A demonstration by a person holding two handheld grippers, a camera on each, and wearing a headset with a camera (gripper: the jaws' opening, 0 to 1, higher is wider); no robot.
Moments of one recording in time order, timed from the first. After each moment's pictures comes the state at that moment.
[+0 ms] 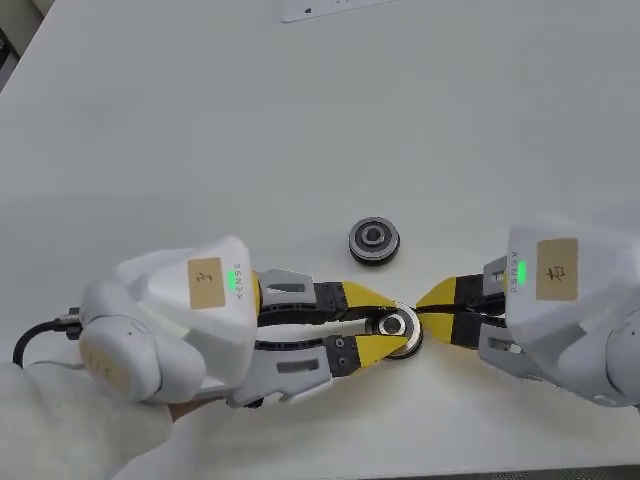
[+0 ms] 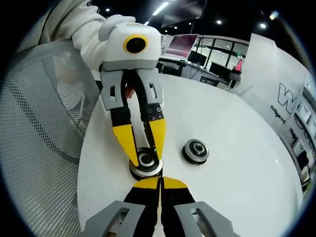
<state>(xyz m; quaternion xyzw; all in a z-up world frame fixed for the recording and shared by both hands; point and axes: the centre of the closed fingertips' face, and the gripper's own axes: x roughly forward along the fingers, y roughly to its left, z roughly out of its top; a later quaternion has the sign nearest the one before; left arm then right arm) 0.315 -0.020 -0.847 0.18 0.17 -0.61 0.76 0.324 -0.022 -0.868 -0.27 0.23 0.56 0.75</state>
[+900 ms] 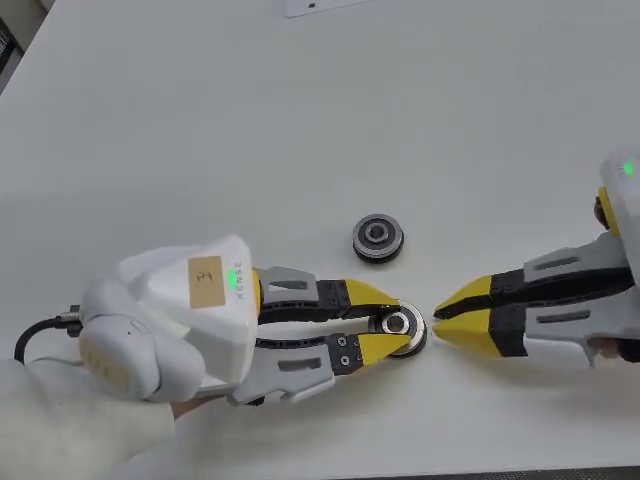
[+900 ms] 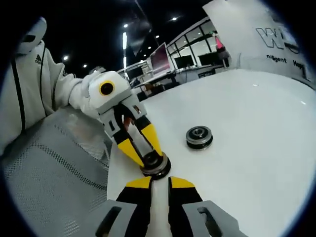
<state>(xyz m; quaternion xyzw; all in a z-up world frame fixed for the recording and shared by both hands) 0.315 -0.021 -0.848 0.18 0.16 -0.61 0.75 0.310 -0.029 -0.865 -0.04 0.30 0.63 0.71</state>
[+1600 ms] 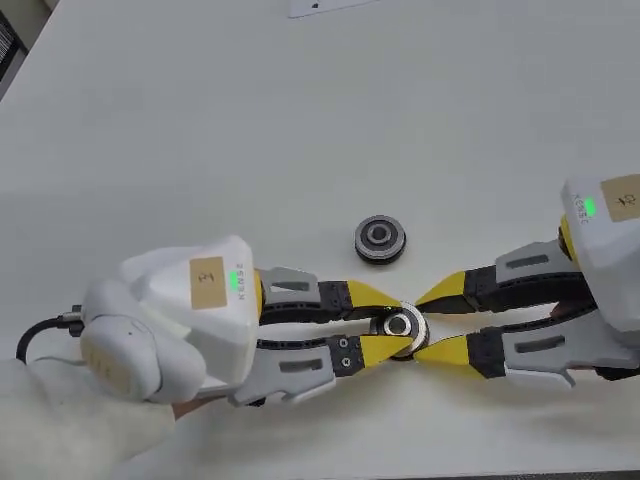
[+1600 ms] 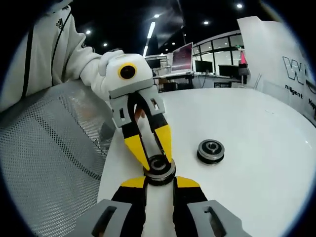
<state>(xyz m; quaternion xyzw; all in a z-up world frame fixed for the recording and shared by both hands) 0.315 -0.020 -0.848 0.18 0.16 -0.61 0.75 0.308 -0.016 -0.862 -0.13 0.24 0.66 0.70</state>
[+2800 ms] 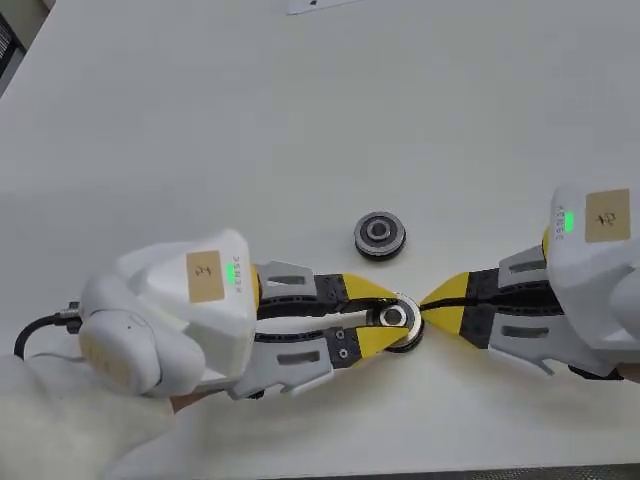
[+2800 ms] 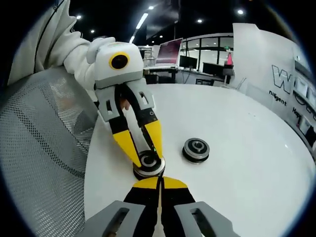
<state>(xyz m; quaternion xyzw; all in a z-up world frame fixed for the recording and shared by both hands) 0.319 -0.017 -0.847 0.18 0.17 -0.60 0.76 0.322 -0.021 -0.867 -0.20 0.23 0.58 0.75</state>
